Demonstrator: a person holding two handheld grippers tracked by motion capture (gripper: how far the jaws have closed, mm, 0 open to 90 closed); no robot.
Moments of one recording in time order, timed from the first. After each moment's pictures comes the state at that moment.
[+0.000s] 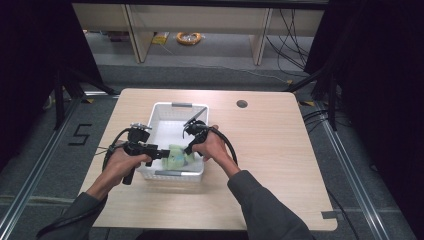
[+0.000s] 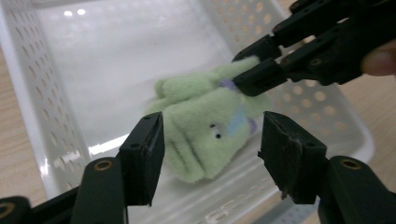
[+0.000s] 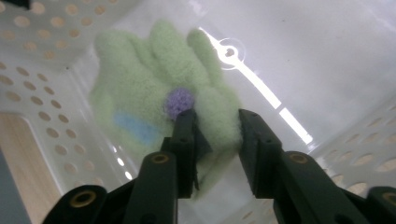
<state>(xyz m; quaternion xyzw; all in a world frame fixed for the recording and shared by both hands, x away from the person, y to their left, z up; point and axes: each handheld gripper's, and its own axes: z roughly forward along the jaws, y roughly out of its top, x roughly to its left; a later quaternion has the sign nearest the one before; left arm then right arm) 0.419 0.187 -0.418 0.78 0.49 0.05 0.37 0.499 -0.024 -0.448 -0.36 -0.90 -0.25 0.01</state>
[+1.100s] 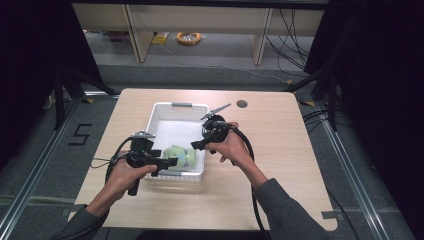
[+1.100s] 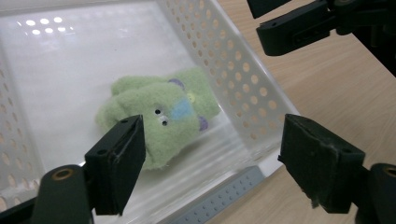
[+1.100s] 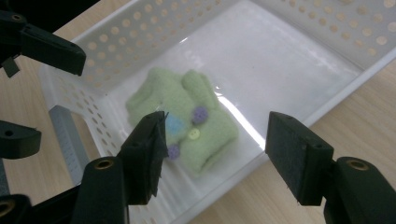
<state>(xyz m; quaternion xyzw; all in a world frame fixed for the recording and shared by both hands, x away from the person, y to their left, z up) 0.388 0.169 -0.415 0.78 0.47 0.05 0.41 0.469 -0.075 -0.401 -0.35 -0.87 -0.36 -0.03</state>
